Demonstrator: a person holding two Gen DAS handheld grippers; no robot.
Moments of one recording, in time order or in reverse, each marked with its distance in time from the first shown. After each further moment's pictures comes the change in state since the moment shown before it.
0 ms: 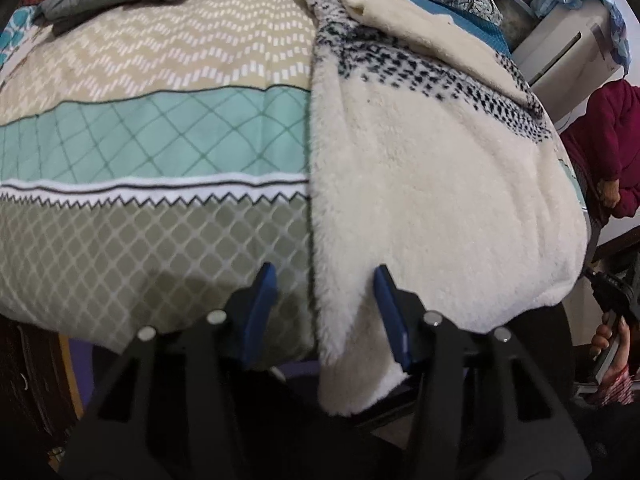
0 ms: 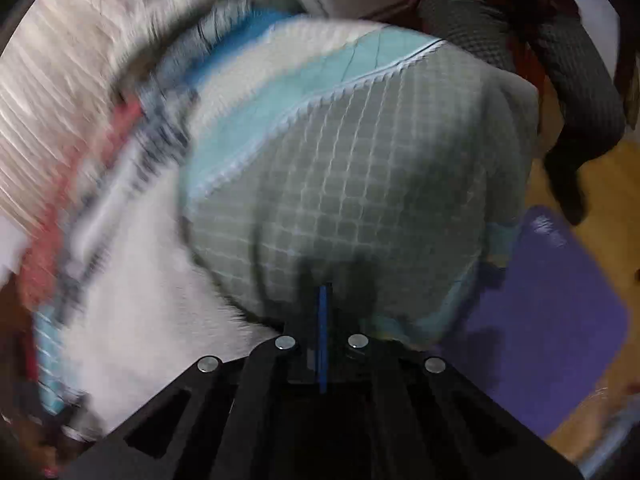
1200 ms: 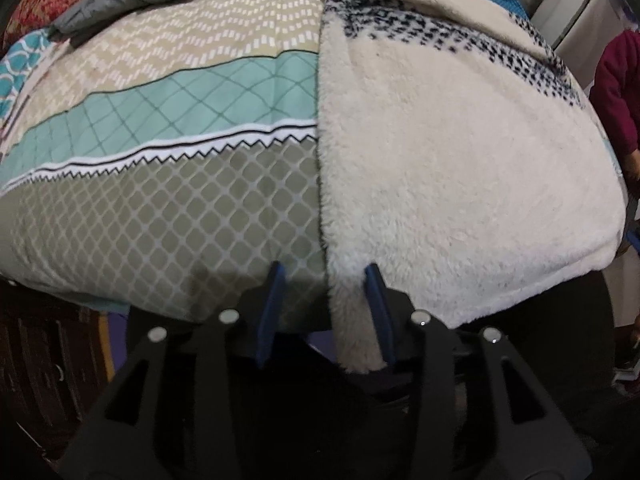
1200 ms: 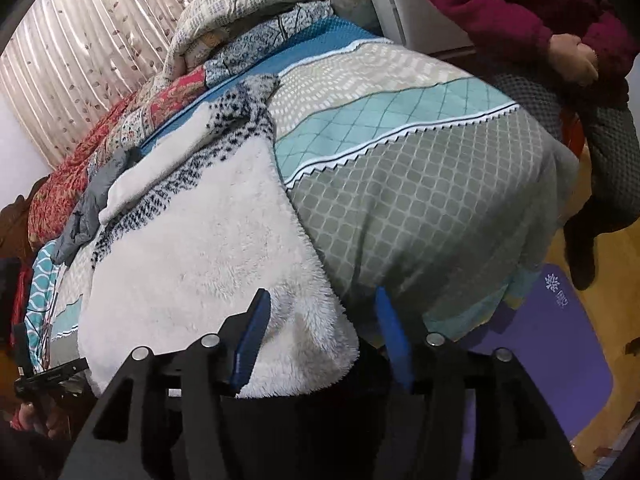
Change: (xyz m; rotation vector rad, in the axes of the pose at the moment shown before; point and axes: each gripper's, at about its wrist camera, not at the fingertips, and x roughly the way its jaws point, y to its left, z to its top) left arm -0.002 -0.020 -0.032 0.073 0.044 0.195; right arm -0.011 0.070 -0.025 -0.242 0.002 0.002
